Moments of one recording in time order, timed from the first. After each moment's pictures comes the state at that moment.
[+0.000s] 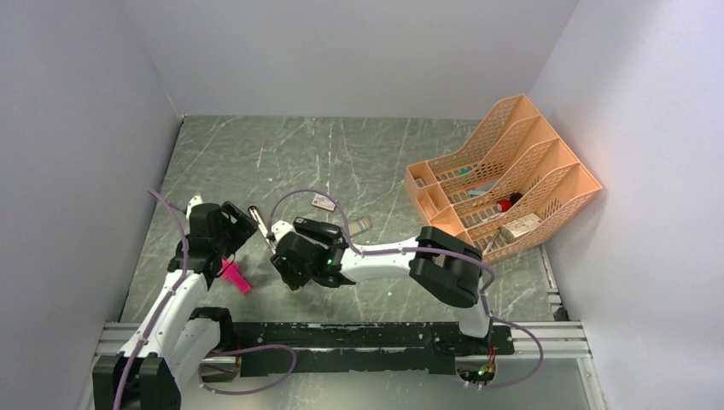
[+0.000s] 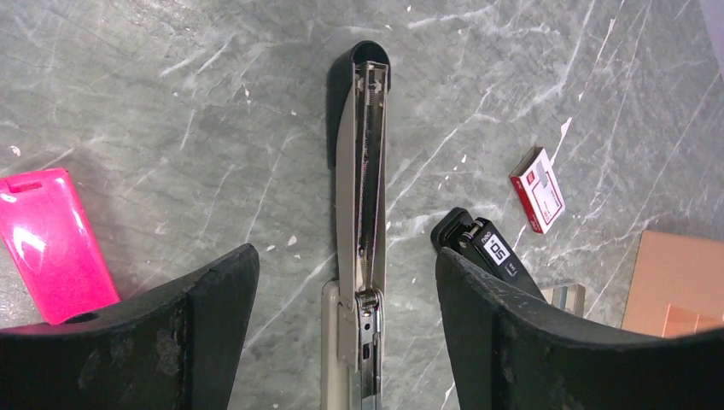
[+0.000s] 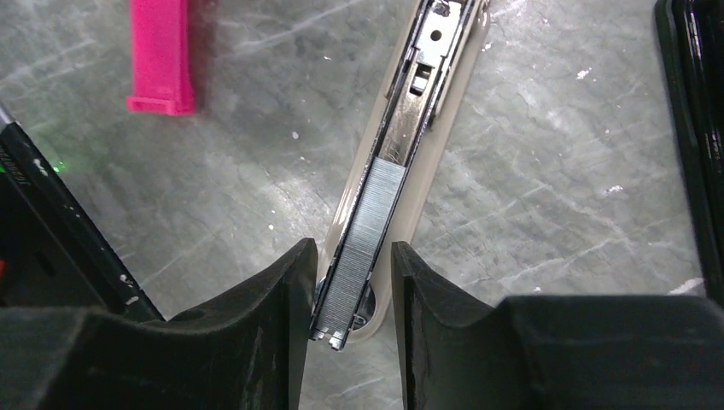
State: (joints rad) left arm -0.04 0.83 0.41 -0.25 -0.06 -0.82; right arm 1.25 1.96 1.22 -0.02 0.11 0.36
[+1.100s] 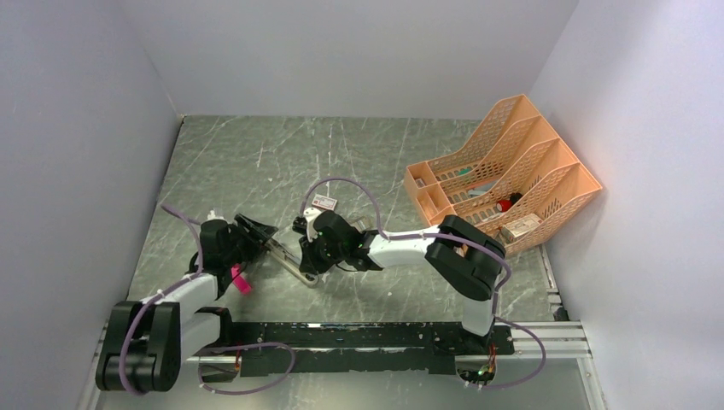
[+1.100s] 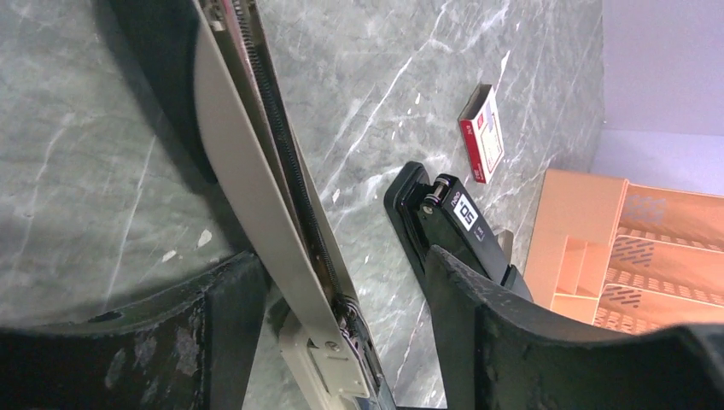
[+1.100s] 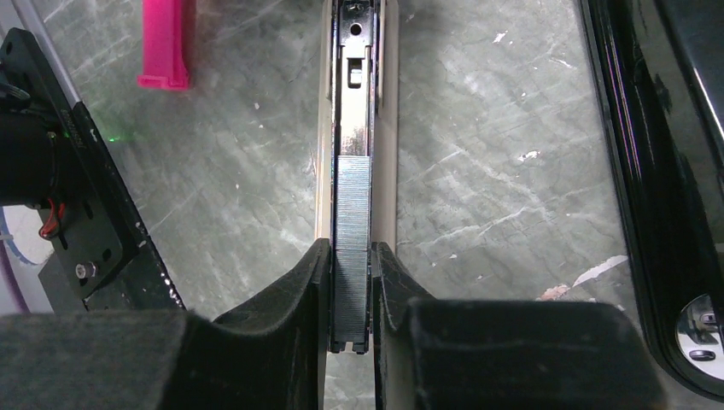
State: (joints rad) left arm -0.03 1.06 0.15 0.33 0.23 -0.99; right arm 1.06 1.86 0.99 0.19 -0.22 0.37
